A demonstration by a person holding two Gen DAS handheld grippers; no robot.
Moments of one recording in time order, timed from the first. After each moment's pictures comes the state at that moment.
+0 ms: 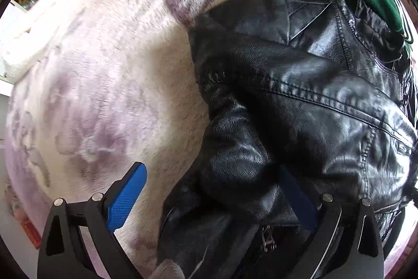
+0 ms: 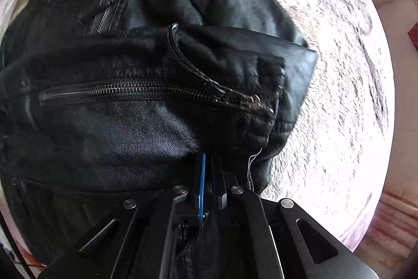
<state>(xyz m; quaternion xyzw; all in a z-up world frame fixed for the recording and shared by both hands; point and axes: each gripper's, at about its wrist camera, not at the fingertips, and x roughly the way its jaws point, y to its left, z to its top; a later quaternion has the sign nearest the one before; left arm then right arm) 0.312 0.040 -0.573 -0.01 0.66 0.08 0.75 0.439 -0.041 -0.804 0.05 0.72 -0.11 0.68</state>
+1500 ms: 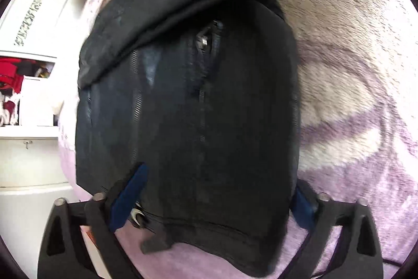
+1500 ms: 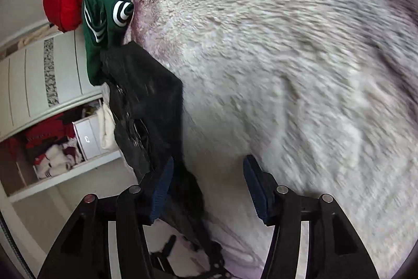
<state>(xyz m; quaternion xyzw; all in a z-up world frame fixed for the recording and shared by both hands) 0.125 -0.337 -0.599 0.26 0.65 0.10 0.71 0.414 -0.323 -0.872 0.48 0.66 0.16 0.56</state>
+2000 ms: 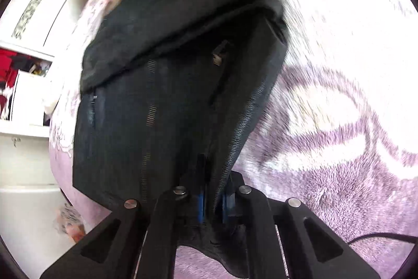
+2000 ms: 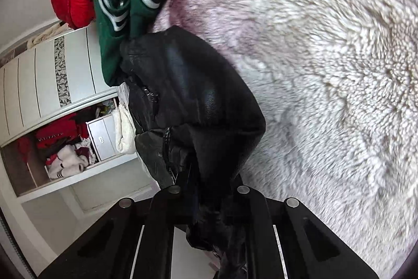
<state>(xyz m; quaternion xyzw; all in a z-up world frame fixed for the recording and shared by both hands) 0.129 -0.315 -0.560 0.20 0.63 0.08 0.75 0.461 -0.218 -0.842 0.48 0.65 0.19 0.56</state>
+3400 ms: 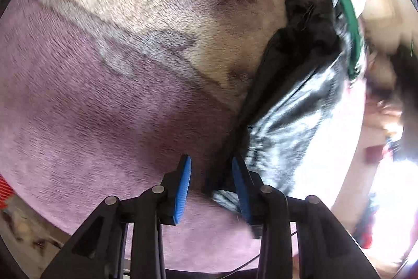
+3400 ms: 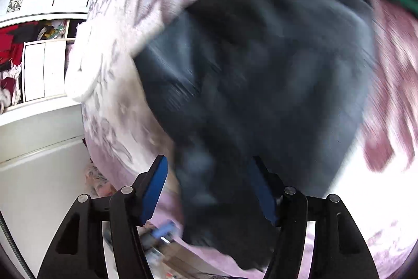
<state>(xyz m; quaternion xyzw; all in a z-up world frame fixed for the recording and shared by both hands) 0.115 0.182 -0.573 -0.35 0.67 -0.02 0.65 0.509 0.138 -0.723 0.21 0.75 0.17 0.60</state>
